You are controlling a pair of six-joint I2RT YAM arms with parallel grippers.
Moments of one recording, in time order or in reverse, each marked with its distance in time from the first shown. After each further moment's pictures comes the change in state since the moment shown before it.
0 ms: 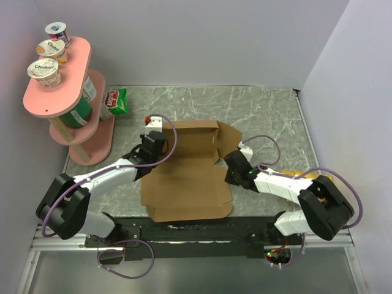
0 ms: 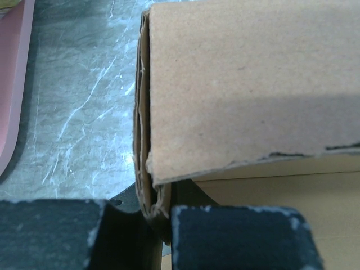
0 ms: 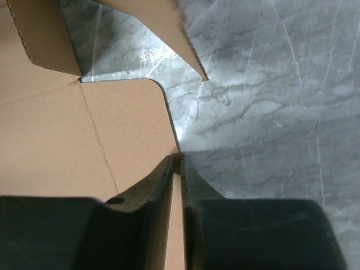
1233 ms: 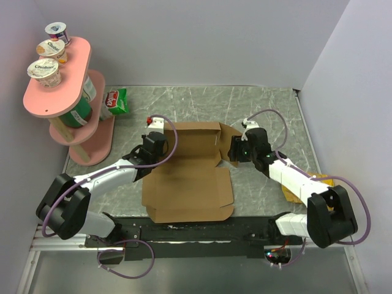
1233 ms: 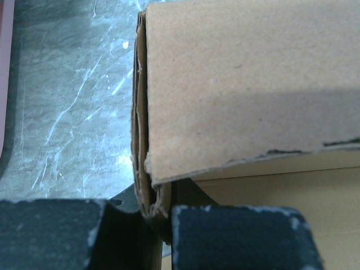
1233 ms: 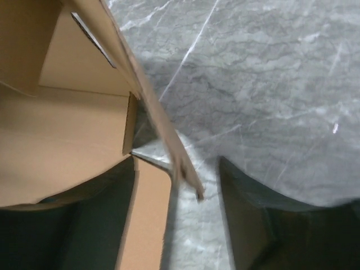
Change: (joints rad) left arm 0.000 -0.001 -0.013 0.023 0.048 0.023; right arm -0.288 -0.082 0.156 0.049 -0.290 -0.531
